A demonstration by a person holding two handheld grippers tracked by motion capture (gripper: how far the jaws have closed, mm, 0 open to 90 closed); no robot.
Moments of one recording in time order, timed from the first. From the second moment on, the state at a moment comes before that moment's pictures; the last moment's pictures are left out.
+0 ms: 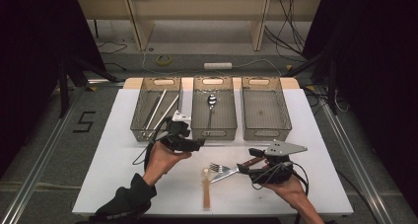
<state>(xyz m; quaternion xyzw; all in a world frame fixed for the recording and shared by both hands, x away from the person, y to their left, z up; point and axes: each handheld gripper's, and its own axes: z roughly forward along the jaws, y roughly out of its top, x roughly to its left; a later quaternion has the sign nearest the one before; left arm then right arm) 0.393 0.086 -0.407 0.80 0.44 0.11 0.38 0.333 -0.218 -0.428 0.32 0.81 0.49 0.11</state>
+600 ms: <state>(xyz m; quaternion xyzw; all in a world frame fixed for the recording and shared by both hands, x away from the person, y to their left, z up) 0.340 0.064 -0.446 0.83 0.44 0.07 0.34 0.331 -0.219 -0.428 0.32 0.80 0.49 0.11</state>
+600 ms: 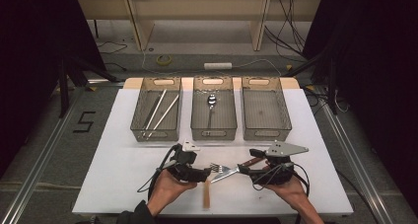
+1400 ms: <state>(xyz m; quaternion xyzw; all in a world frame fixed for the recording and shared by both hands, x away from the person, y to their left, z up) 0.330 0.042 -0.475 0.87 0.40 0.06 0.29 0.330 -0.219 -0.428 0.32 0.81 0.49 0.11</state>
